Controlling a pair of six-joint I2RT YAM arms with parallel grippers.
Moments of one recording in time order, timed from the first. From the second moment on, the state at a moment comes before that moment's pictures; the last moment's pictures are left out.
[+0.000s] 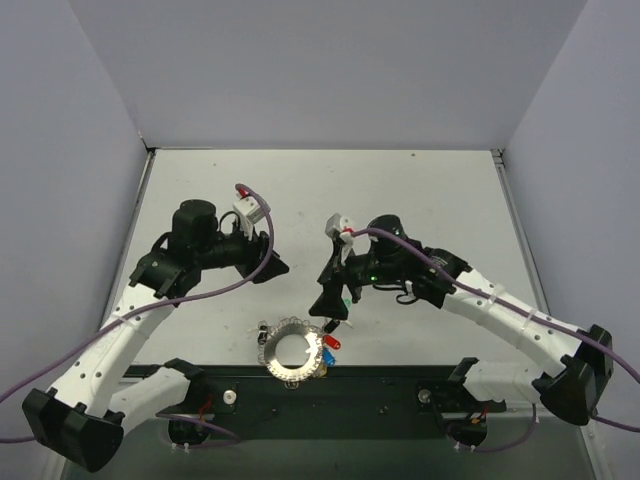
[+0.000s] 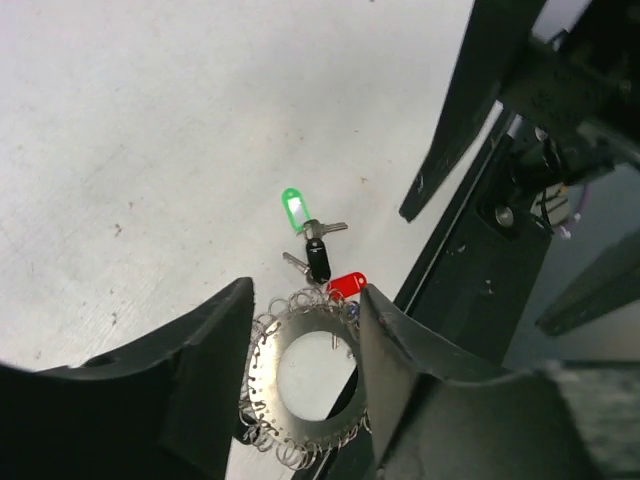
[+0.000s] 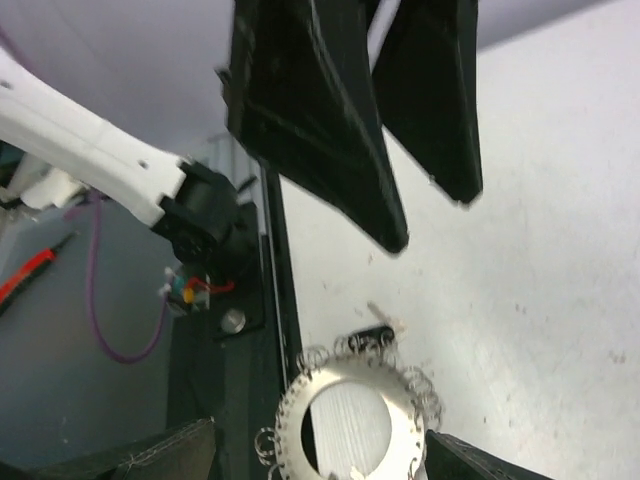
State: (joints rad) left arm -0.45 1.01 1.05 -0.55 0.65 -0.06; right arm 0.82 1.18 1.03 -0.34 -0.64 0.00
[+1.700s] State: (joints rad) left arm 0.08 1.01 0.86 -0.49 0.66 -0.36; right arm 1.47 1.96 1.34 -0.65 0.19 0.15
